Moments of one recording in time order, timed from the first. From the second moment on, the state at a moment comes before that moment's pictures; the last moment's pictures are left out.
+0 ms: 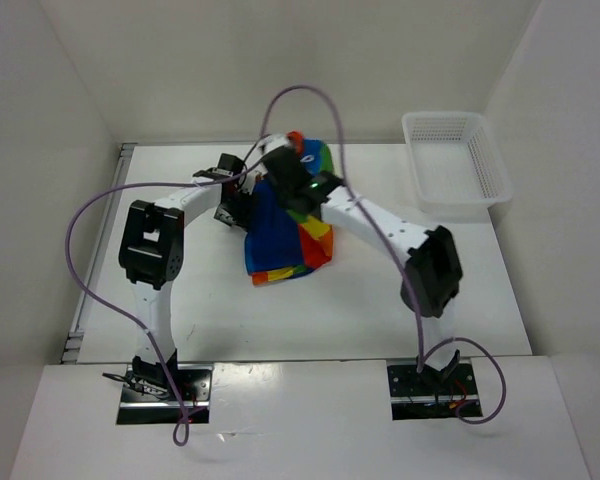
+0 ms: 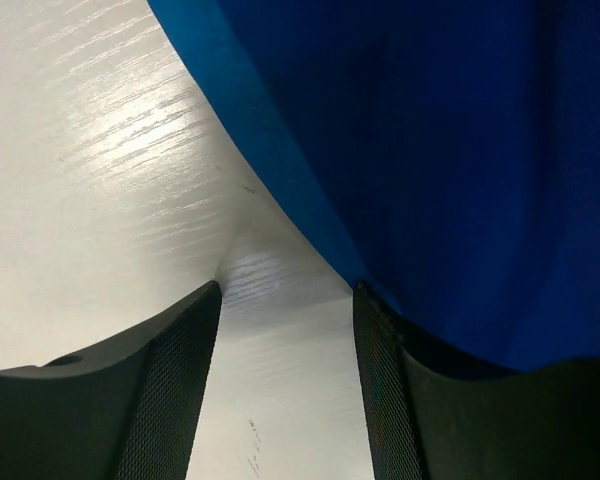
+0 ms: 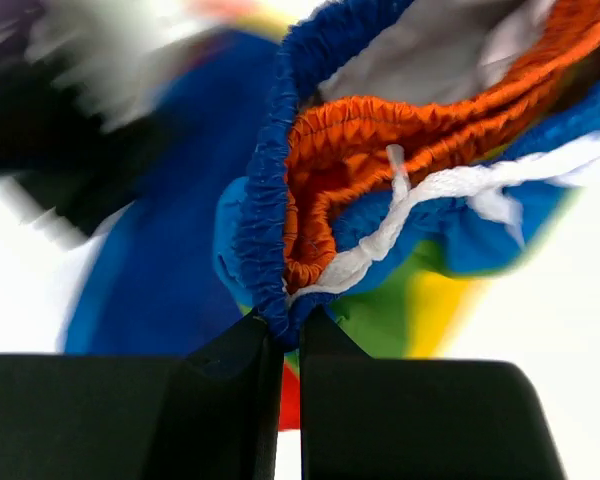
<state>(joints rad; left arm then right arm) -0.24 2.11 1.57 -0.61 0.06 0.08 0.73 1.89 1.78 -0.56 0.40 0.15</state>
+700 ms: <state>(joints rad) -0.09 2.10 1.56 -0.61 0.14 0.08 0.94 2.11 1.73 -0.41 0.31 0.08</state>
